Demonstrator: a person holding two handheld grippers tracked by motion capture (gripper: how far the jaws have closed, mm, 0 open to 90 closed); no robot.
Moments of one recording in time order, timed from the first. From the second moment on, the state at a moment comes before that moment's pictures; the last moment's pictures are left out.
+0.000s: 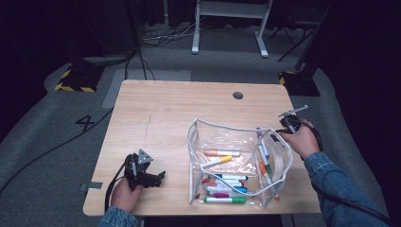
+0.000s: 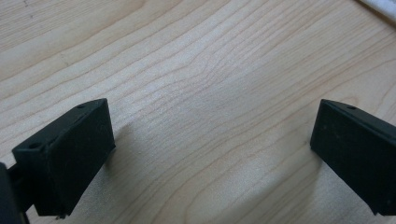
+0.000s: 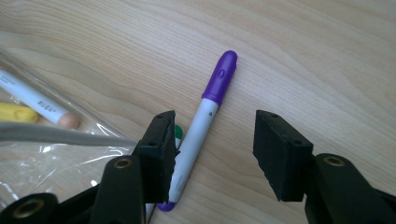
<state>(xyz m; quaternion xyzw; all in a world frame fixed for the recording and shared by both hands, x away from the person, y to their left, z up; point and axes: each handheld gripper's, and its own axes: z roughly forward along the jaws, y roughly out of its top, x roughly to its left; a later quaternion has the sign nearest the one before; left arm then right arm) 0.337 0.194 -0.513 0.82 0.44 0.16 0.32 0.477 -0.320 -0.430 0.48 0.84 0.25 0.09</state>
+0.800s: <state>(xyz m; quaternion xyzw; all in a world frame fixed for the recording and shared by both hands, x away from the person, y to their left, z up) 0.337 0.194 -0.514 0.82 0.44 0.16 0.32 0.493 -0.314 -0.472 0.54 0.81 0.20 0.07</state>
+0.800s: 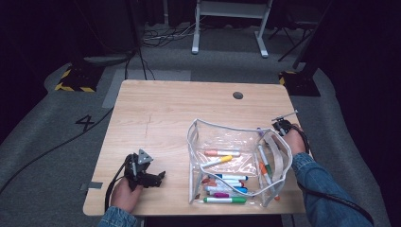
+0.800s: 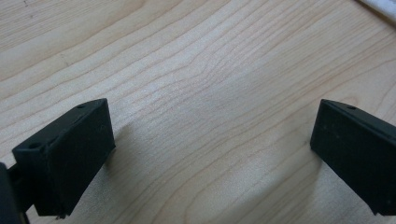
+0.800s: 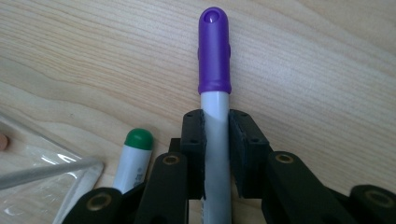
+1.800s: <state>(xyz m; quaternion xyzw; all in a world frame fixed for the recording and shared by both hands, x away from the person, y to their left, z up) 0.337 0.194 -0.514 0.82 0.44 0.16 0.32 0.441 -0.297 -0.322 0.42 0.86 0.27 0.11</state>
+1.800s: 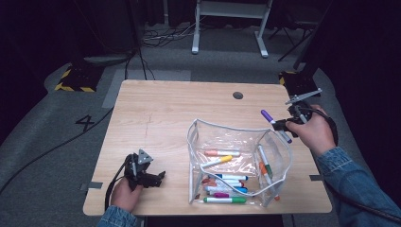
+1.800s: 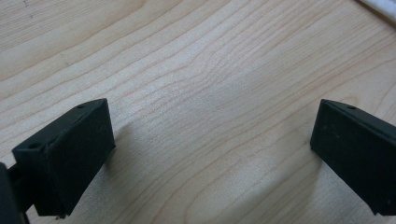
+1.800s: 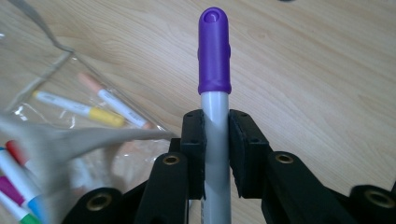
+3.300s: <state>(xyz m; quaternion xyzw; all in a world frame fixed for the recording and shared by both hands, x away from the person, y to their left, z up) 0.337 0.194 -0.514 0.82 0.44 0.16 0.32 0.339 -0.142 -0.314 0.10 0.97 0.21 0.01</state>
